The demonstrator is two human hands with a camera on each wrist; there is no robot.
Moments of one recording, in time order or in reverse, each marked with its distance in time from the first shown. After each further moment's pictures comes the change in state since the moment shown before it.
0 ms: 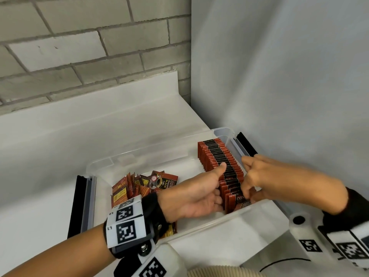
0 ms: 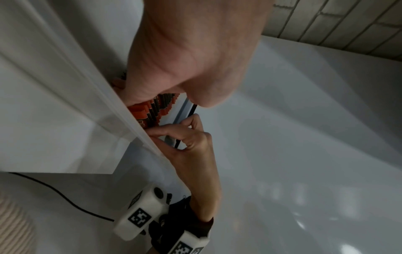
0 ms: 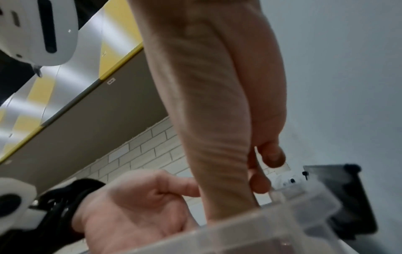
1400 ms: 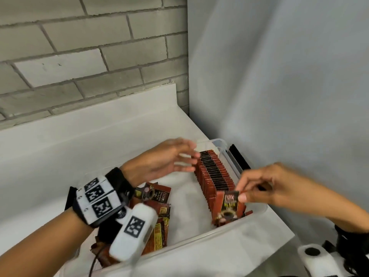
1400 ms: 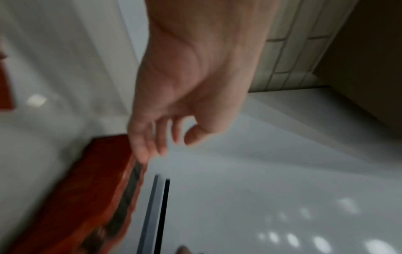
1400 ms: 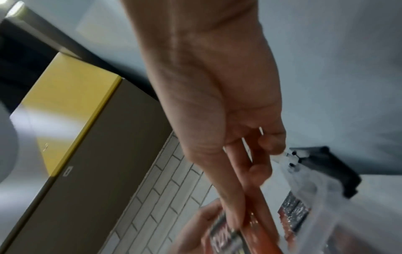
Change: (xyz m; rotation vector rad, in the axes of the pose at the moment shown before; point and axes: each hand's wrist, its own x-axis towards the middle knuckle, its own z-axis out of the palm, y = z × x) left_hand -0.021 0.066 -0.070 0.187 0.121 0.433; right_hand -0.022 -0.014 -0.004 0.881 0.365 0.114
